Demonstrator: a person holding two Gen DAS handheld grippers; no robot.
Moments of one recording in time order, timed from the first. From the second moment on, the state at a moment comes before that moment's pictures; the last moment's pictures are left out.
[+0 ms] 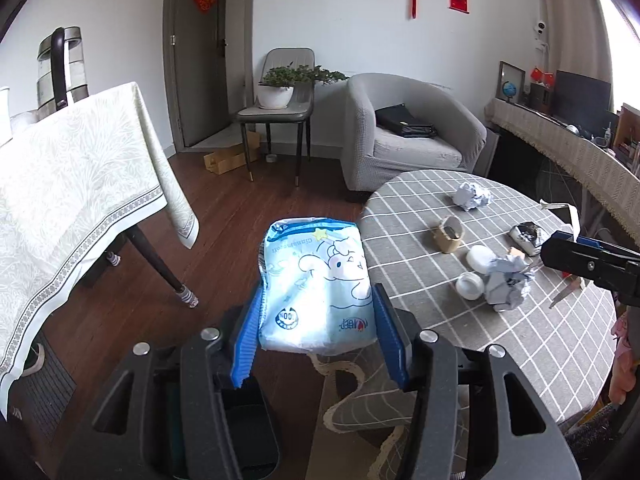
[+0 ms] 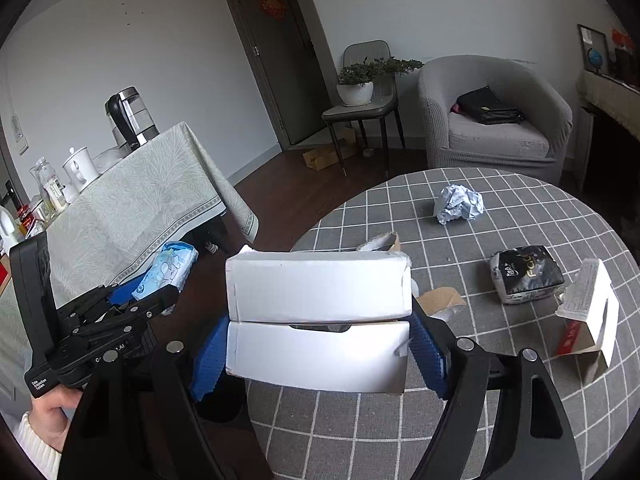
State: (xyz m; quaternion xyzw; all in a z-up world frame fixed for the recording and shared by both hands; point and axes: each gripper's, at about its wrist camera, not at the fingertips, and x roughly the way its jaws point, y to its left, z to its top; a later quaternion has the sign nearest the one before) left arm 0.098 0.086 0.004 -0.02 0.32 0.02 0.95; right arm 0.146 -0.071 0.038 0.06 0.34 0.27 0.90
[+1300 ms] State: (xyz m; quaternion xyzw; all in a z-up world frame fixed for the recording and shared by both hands) left arm 0.067 0.274 -0.160 -0.08 0.50 0.11 0.85; right arm 0.156 0.195 -0.044 -0.01 0.43 0.40 0.81
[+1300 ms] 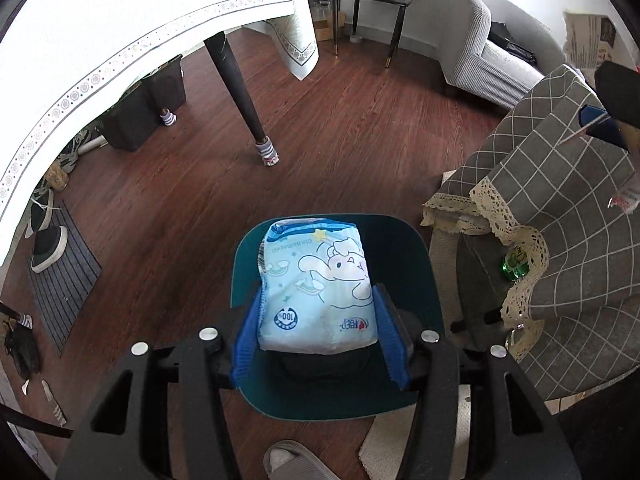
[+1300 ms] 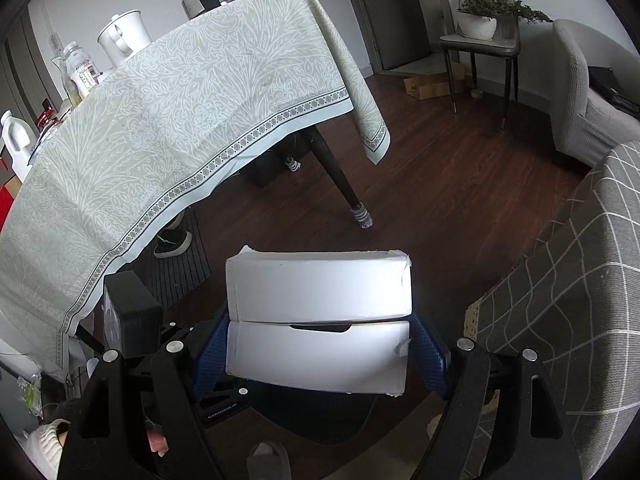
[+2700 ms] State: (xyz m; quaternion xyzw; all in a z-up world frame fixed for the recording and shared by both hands) left arm 0.007 0.297 -0.020 -0.11 0.35 0.14 0.92; right arm 0.145 0.296 -0.204 -0.13 0.55 0.37 0.74
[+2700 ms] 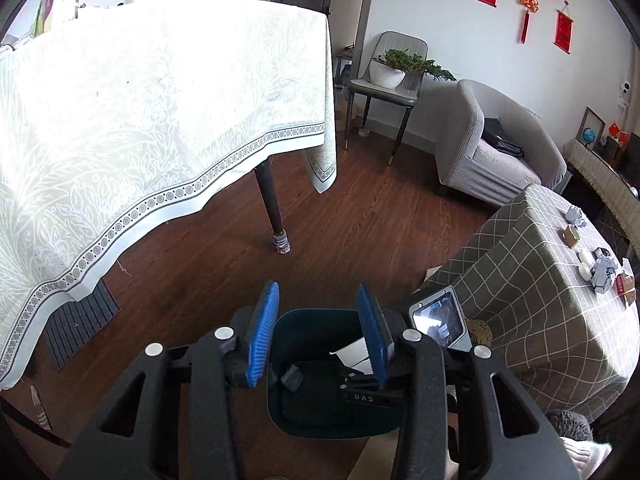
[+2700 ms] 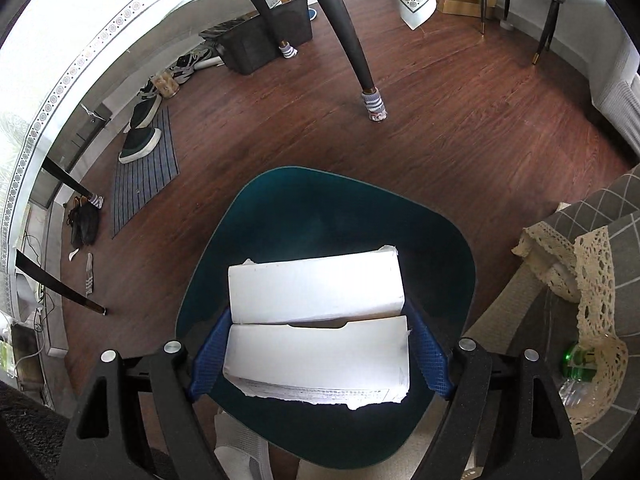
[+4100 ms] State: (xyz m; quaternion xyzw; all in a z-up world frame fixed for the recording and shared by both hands) left arm 0.058 0.169 0.059 -0.10 0.26 0.04 0.96; right arm 0.125 0.085 -0.007 -0.09 0.34 0.38 0.86
